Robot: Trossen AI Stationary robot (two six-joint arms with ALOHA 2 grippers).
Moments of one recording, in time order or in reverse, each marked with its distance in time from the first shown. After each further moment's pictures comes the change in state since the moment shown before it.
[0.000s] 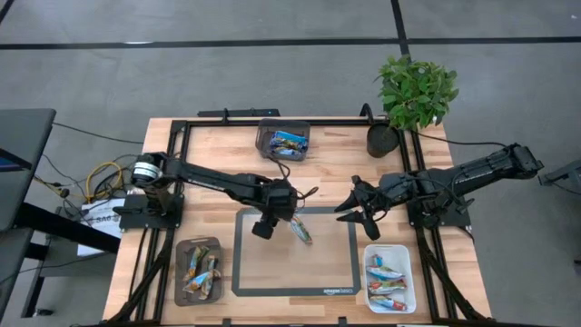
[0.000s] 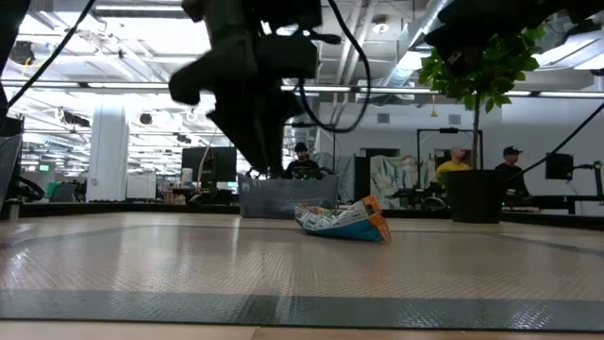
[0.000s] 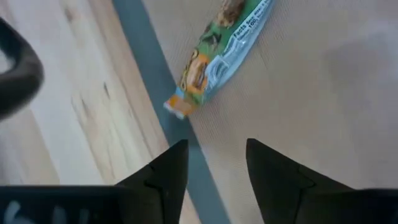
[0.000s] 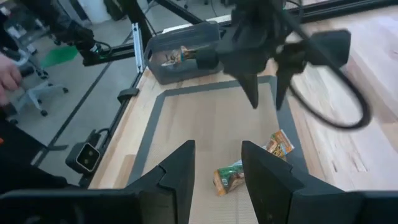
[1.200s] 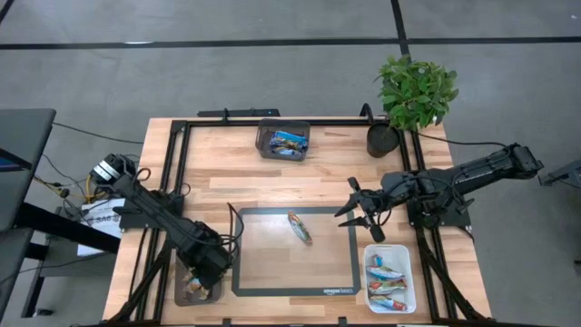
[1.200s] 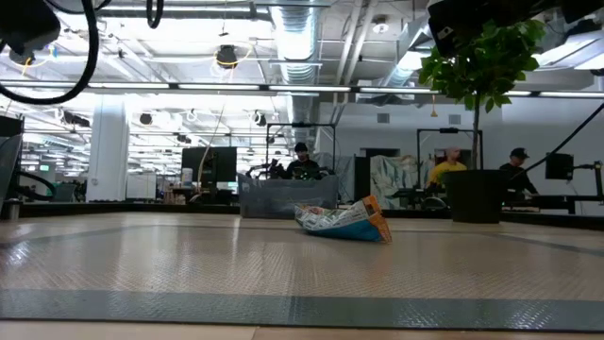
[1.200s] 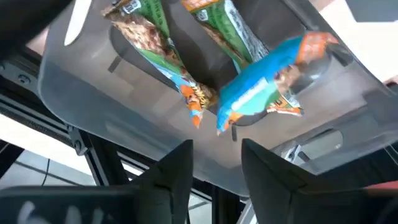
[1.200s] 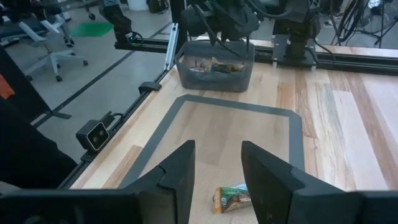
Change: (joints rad) left arm -0.550 -0.293 -0.218 -0.492 0.439 -1.721; right arm 0.000 0.000 0.000 0.064 -0.108 -0.266
